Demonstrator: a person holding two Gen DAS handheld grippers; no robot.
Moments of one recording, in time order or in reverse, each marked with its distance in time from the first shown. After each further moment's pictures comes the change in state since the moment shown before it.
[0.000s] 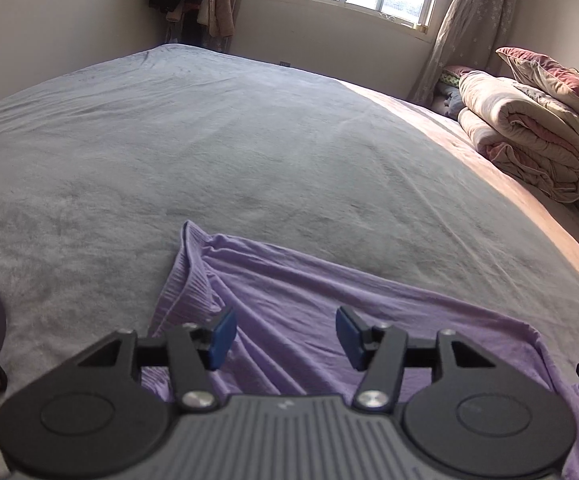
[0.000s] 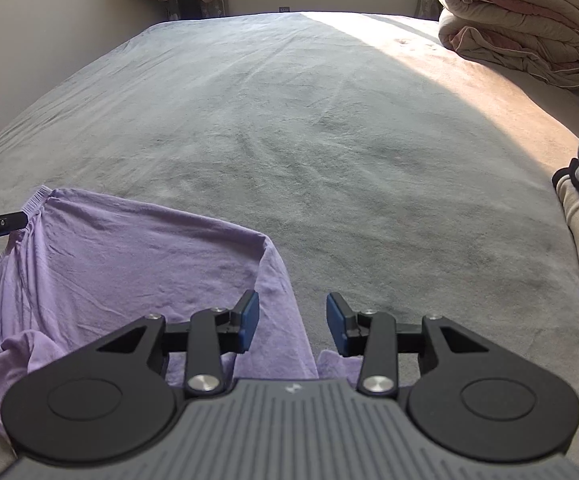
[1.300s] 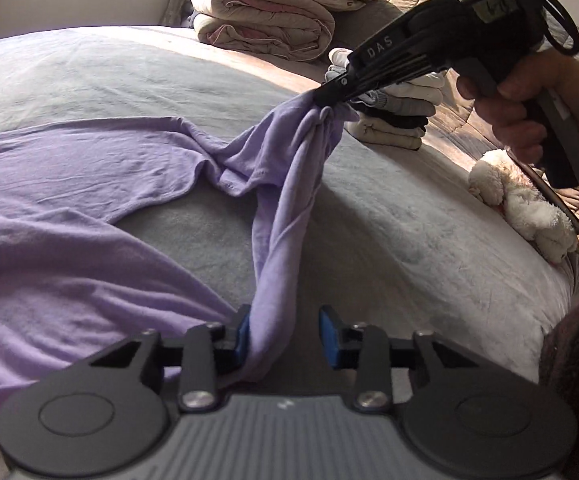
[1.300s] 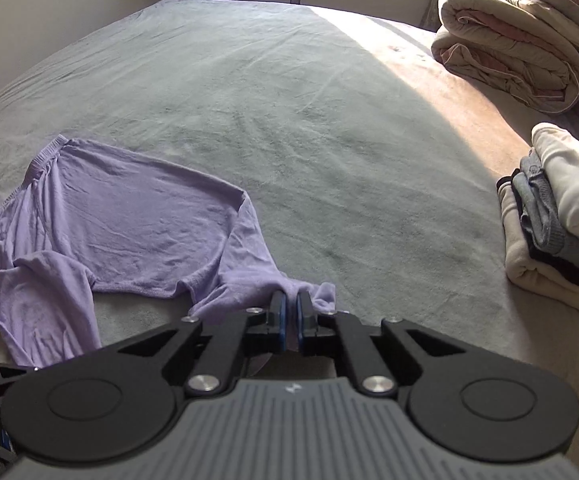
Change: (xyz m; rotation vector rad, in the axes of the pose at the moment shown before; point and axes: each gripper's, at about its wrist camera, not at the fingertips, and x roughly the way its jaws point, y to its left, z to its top) left arm -0.067 -0.151 -0.160 0.366 0.192 -0.590; right arm -0.073 -0.004 -0.006 -0.135 0.019 -0.093
